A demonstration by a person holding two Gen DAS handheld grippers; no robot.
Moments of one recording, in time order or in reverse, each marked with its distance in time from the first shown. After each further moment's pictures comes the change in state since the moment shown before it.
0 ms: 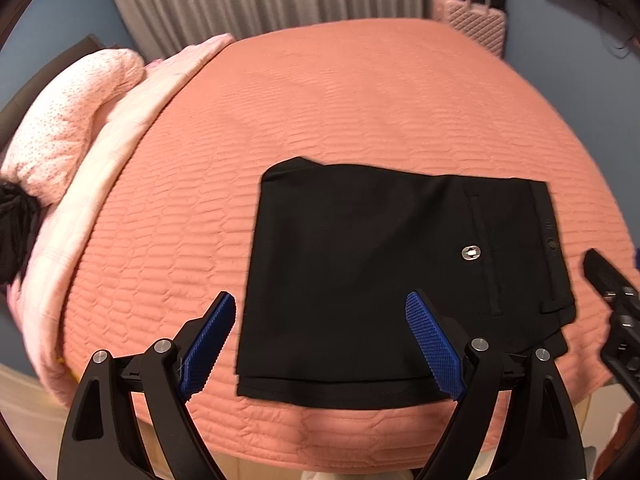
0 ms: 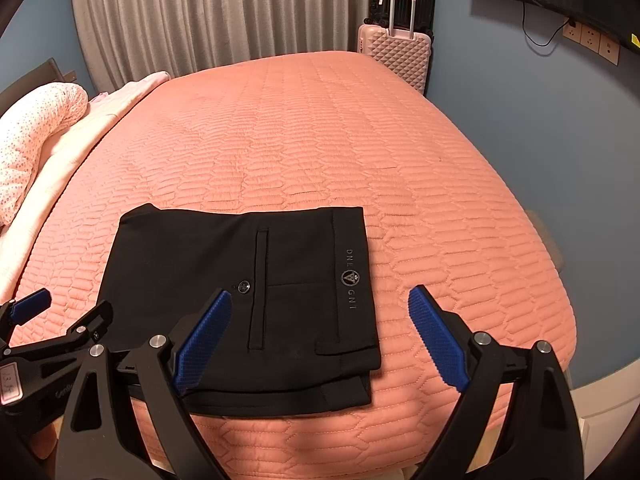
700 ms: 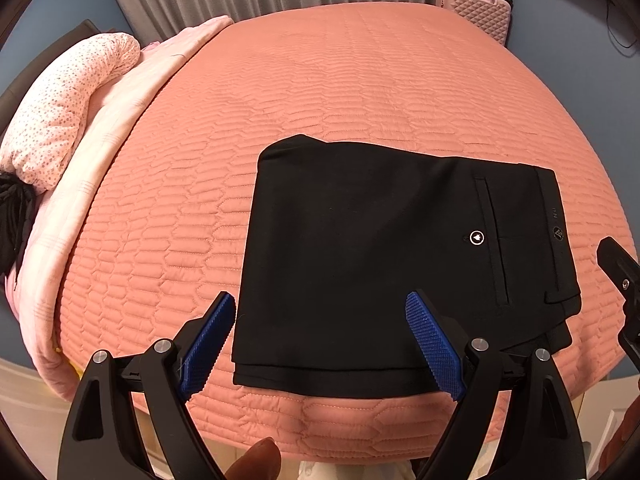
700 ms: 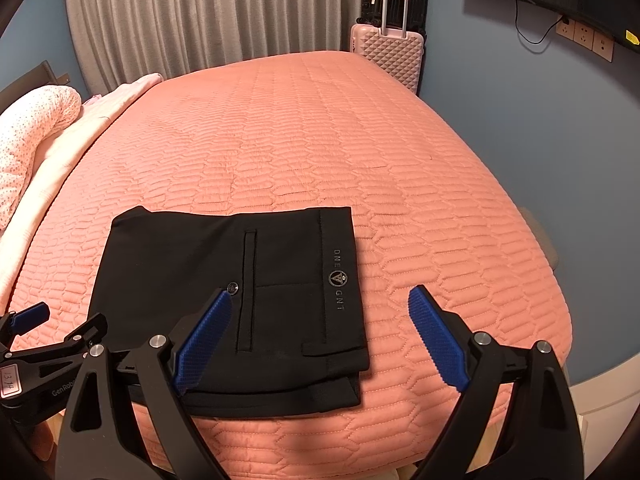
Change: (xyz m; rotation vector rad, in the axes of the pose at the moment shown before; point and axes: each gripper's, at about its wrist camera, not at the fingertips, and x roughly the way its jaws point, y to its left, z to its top) left arm 0.007 0.005 -0.003 -0.008 0.051 -0.031; right arm 0.002 -0.008 -0.001 0.007 0.000 -0.015
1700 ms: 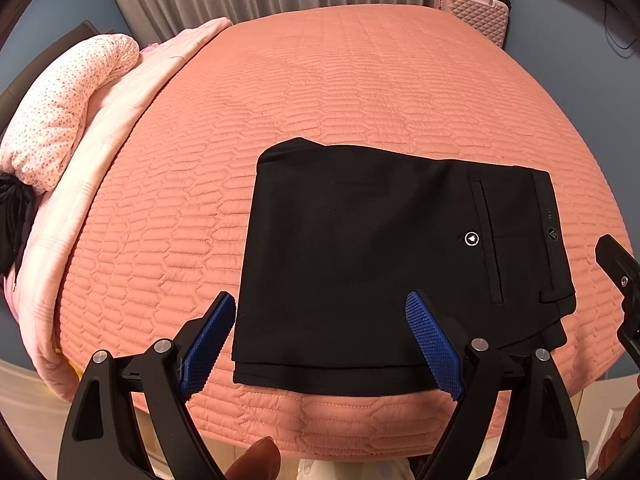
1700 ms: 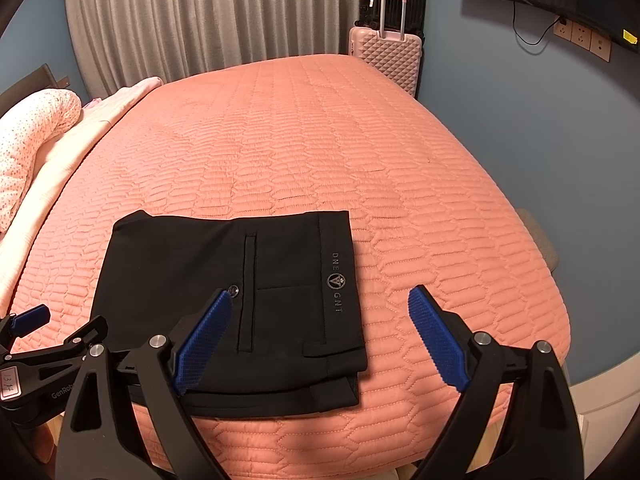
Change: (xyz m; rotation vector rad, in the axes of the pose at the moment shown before) left arm -0.002 0.000 -0.001 -0.001 -0.006 -0.005; right arm -0.004 0.000 0.001 0.008 -0.011 -0.003
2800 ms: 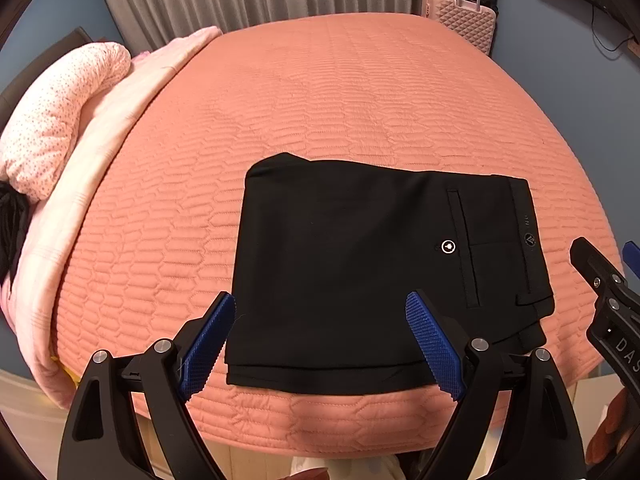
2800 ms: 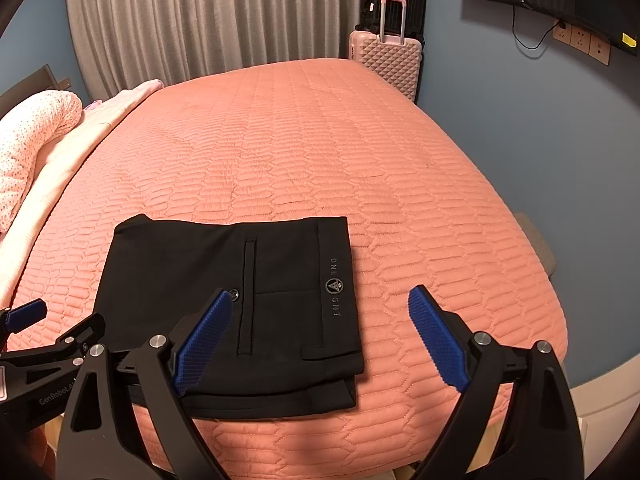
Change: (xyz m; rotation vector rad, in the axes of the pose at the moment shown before) left arm -0.018 -0.008 0.005 0.009 -0.020 -0.044; right arm -0.005 0.000 0.003 -0.004 -0.014 -0.001
